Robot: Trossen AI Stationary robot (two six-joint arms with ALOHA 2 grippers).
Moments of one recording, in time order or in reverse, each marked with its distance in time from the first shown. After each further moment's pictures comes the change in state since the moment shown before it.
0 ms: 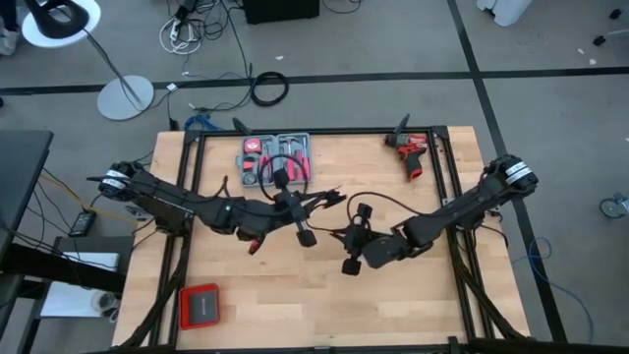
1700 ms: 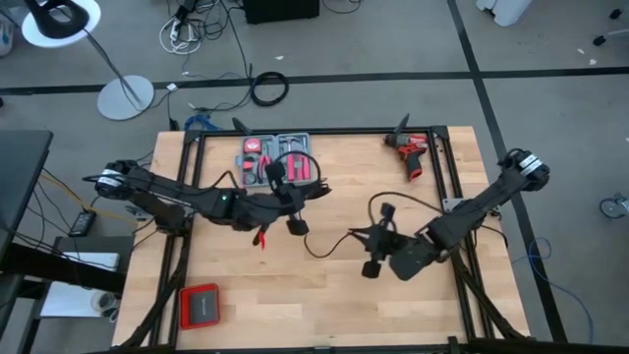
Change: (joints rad) left arm 0.061 -0.041 -0.001 -0.319 -0.005 -0.016; right arm 0.143 -0.147 0.043 -0.246 0.206 0.070
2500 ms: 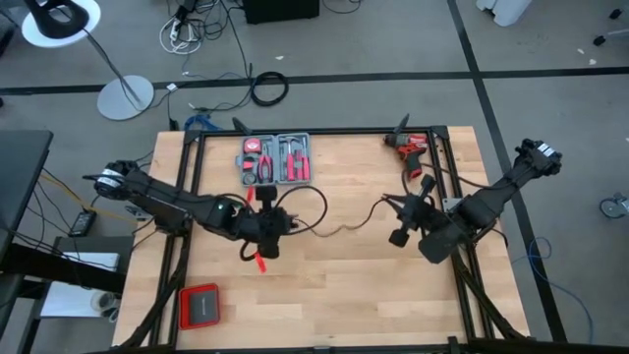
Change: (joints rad) left arm -0.087 -0.005 0.000 -0.570 0.253 -0.285; right arm 0.012 -0.245 0.009 -0.556 0.200 0.289
